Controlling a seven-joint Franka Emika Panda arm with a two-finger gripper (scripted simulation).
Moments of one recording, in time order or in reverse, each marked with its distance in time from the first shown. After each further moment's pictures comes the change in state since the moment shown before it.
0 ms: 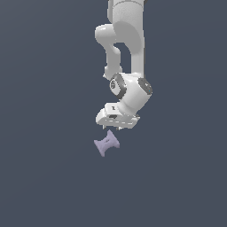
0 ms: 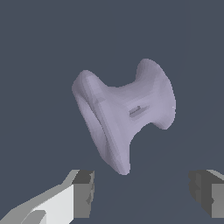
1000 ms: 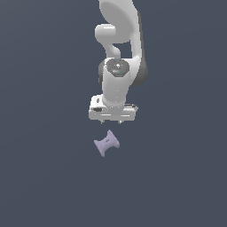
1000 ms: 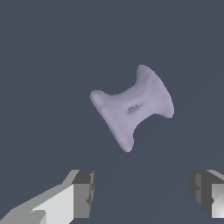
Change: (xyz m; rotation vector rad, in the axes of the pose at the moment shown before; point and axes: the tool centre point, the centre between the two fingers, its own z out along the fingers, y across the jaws) arm 0.001 0.026 -0.050 0.375 -0.053 0.150
